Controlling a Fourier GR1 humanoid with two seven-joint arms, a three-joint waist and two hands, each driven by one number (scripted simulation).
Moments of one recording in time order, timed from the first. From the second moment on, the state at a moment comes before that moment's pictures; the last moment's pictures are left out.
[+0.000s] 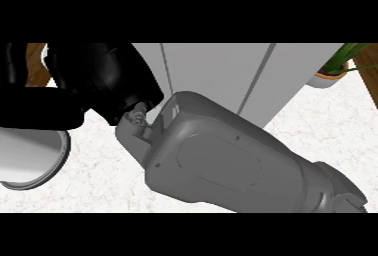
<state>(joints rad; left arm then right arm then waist) 0.49 0.93 0.03 -2.03 1.14 -0.35 -0.48 -1.29 0.00 0.51 -1.34 -0.20 -0.45 0.56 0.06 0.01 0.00</state>
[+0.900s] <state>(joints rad) 0.44 0.93 0.10 -2.02 1.20 -0.34 -0.42 -1.28 -0.01 0.46 -1.05 -0.22 -0.30 0.19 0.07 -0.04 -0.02</state>
